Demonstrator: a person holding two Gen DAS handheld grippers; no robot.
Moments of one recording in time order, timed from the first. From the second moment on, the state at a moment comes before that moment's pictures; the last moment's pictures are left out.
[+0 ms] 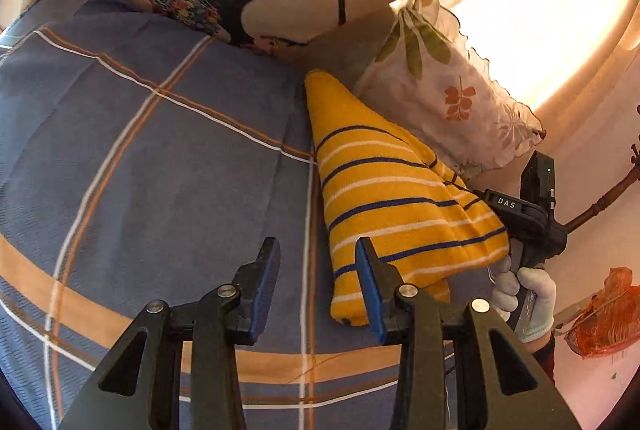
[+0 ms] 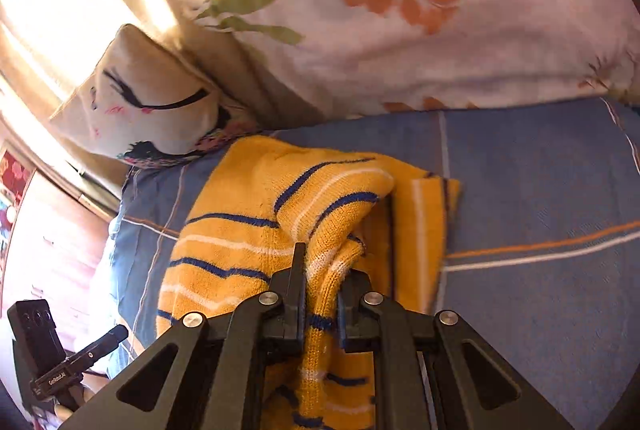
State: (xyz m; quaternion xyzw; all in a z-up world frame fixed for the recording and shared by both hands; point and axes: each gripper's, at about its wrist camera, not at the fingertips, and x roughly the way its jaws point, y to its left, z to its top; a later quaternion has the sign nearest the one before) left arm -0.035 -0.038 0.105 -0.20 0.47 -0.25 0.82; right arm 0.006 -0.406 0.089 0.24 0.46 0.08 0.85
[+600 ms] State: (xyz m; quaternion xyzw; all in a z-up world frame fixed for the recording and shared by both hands) left arm -0.002 -0.137 0.070 -0.09 0.54 -0.27 0.79; right arm -0.001 -0.434 0.076 0.25 0.42 0.08 0.87
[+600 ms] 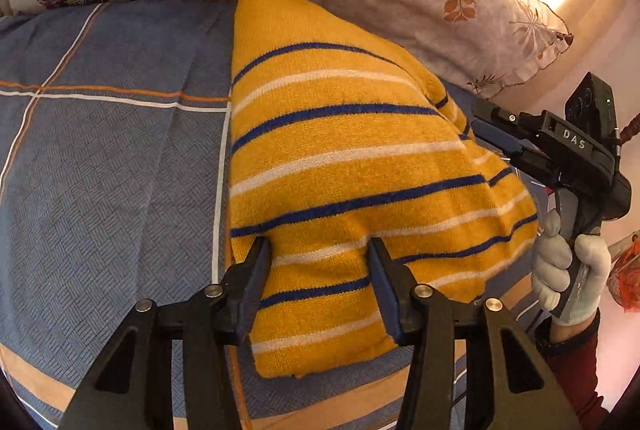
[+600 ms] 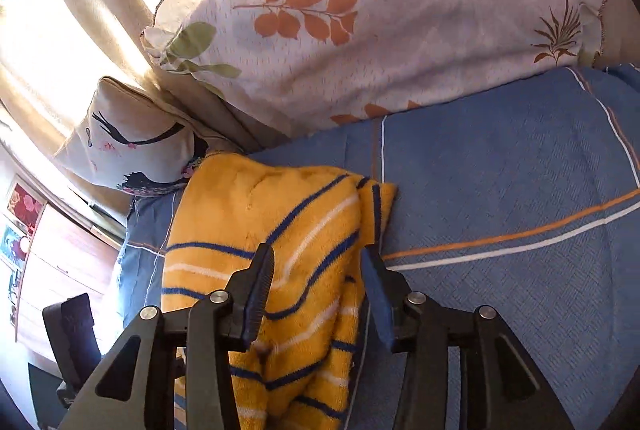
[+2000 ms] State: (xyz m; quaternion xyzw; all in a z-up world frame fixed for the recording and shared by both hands) left arm 0.035 -0.083 0.091 -0.18 0.48 -0.31 0.80; right arm -0.017 -0.439 0.053 0.29 0.44 0.06 0.85
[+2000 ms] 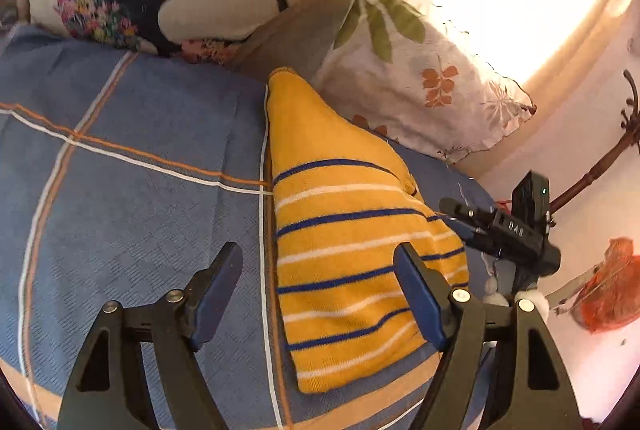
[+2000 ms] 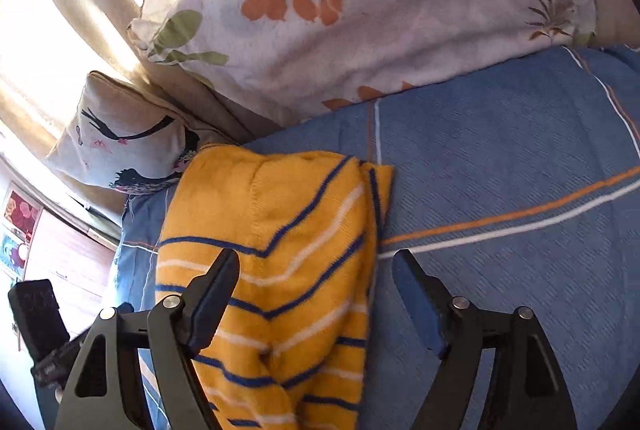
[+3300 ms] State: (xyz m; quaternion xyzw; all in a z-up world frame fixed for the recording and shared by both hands) left arm -0.026 -0.038 0.107 -0.12 0.45 -0.20 0.86; right arm -0.026 -0.332 0.055 0.36 0.42 0.19 0.81
